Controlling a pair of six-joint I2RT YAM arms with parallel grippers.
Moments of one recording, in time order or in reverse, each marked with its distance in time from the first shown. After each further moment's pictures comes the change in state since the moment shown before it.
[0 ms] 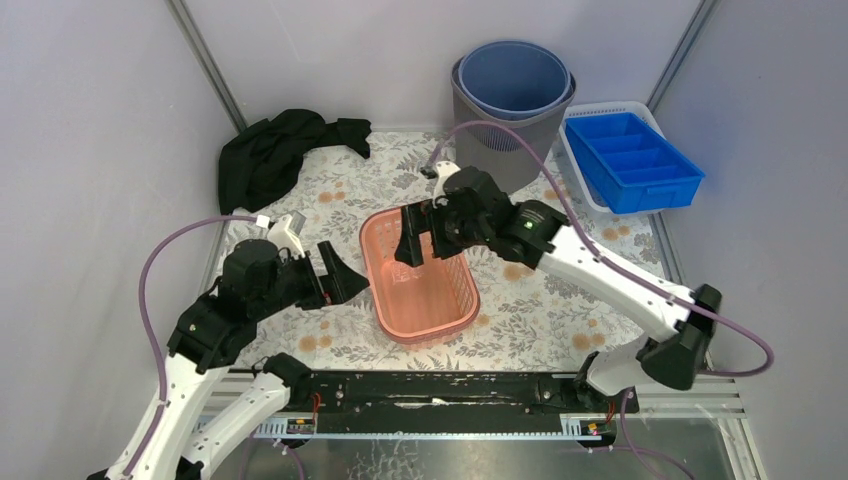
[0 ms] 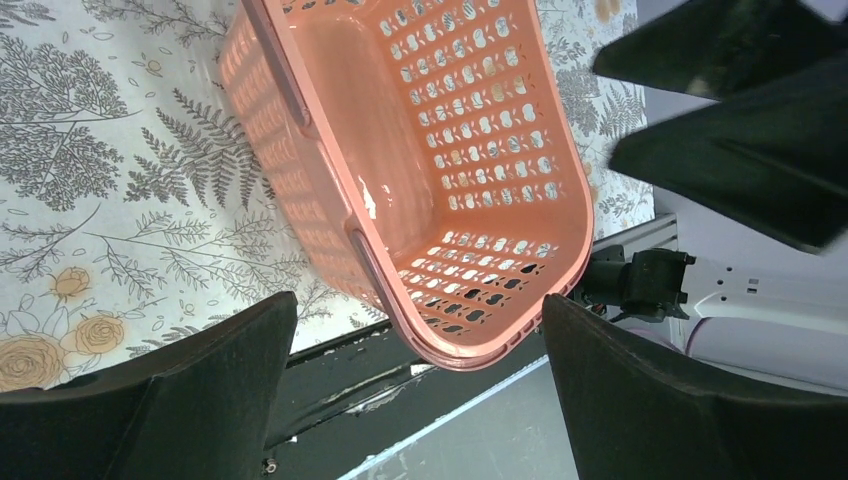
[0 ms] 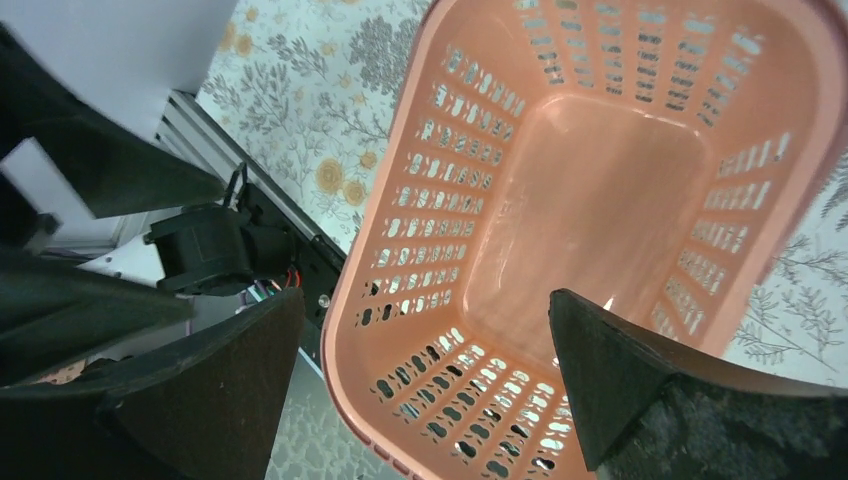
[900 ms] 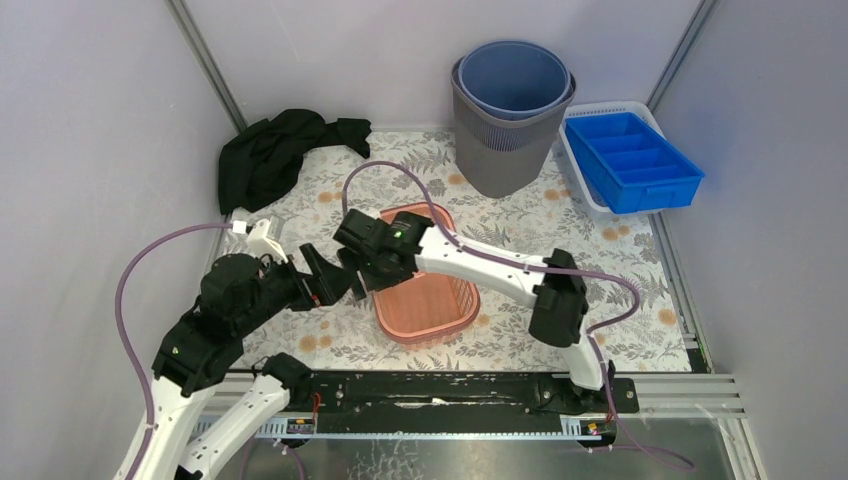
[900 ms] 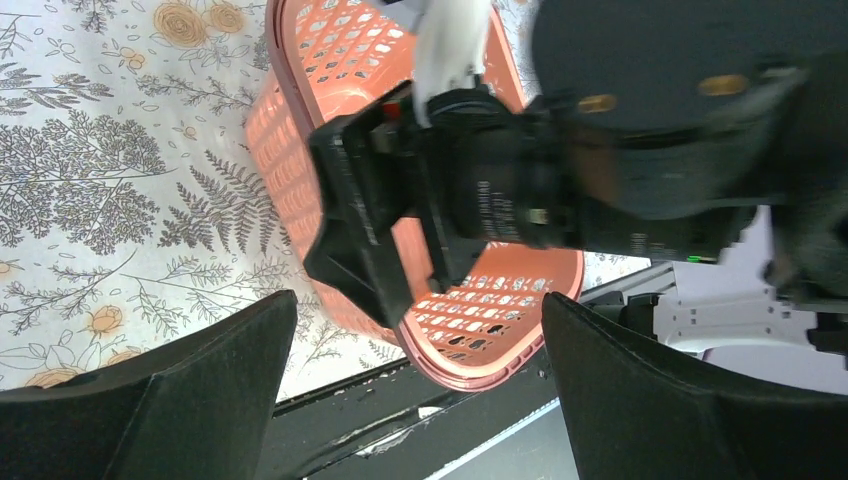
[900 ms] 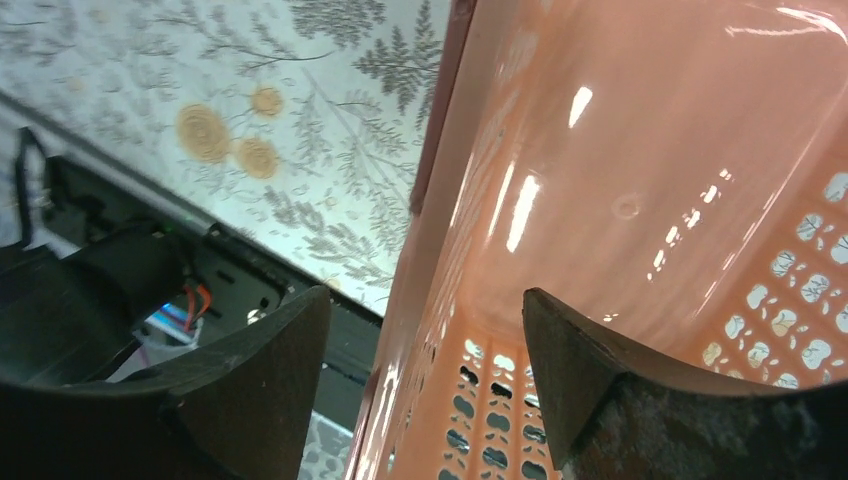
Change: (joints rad) left arm 0.000 -0.108 -0.004 0.034 -0.100 0.018; right arm 0.219 0.618 0.494 -0.332 0.173 0.129
